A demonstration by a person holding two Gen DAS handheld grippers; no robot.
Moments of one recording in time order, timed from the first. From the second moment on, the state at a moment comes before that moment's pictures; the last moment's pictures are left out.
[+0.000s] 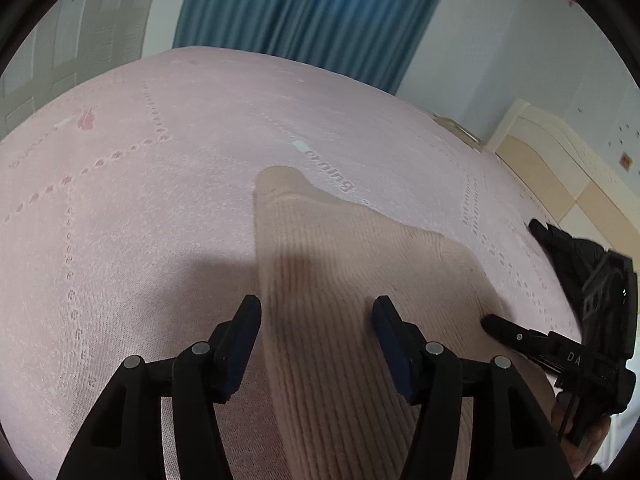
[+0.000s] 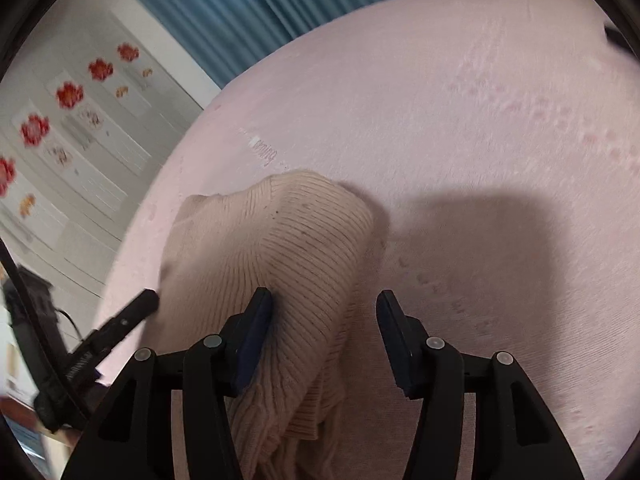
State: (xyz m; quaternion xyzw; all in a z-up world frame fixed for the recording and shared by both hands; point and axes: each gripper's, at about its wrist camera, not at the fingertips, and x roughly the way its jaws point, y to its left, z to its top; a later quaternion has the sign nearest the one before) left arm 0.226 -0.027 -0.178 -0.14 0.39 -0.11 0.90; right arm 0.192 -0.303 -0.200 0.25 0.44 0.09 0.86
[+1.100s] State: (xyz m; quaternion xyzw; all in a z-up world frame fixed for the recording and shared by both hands) left arm 0.224 -0.026 -0.181 -0.13 0.38 -0.10 0.91; right arm 0.150 -0.294 -0.184 0.23 0.43 0.14 0.86
